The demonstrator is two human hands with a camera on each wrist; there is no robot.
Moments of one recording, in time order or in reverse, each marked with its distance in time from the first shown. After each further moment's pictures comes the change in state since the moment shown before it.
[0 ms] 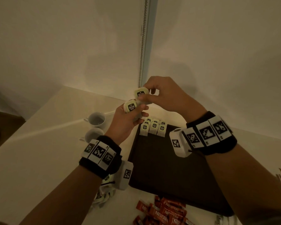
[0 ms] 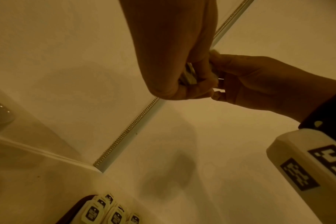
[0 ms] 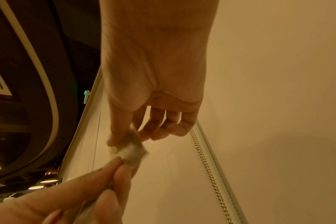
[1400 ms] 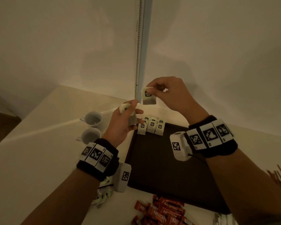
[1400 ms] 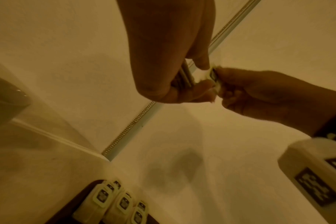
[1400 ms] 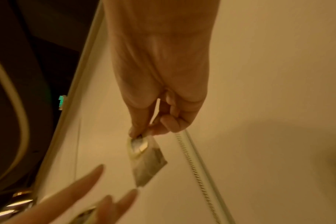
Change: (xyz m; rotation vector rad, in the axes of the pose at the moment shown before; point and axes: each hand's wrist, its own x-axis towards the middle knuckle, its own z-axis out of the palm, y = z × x) left_hand 0.002 -0.008 -0.002 0.037 0.083 -0.128; right_hand -0.012 0.029 0.000 0.111 0.189 0.167
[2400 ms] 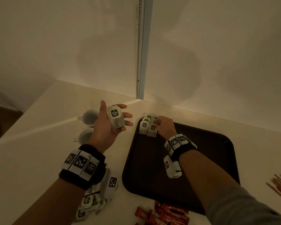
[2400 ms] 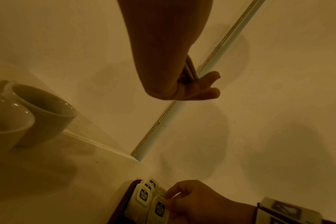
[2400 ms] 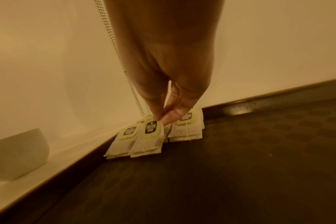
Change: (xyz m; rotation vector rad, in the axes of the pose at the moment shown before) left_hand 0.031 -0.013 -0.044 -0.083 0.023 -0.098; right_hand -0.038 0.191 0.131 -0.212 -0.124 0.626
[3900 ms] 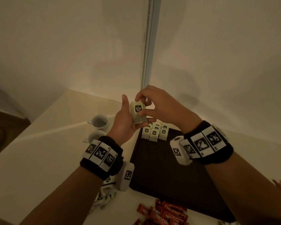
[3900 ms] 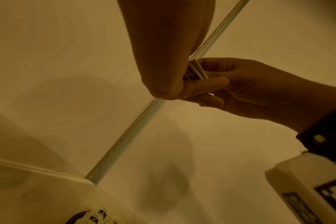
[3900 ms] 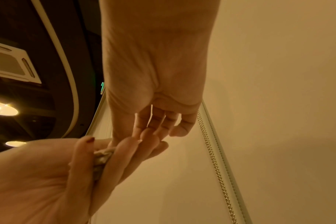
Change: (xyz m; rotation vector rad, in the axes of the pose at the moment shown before) left_hand -0.045 0.027 0.054 0.015 -0.041 0.069; right_hand -0.112 -0.166 -0.150 -0.060 -0.074 -0.852
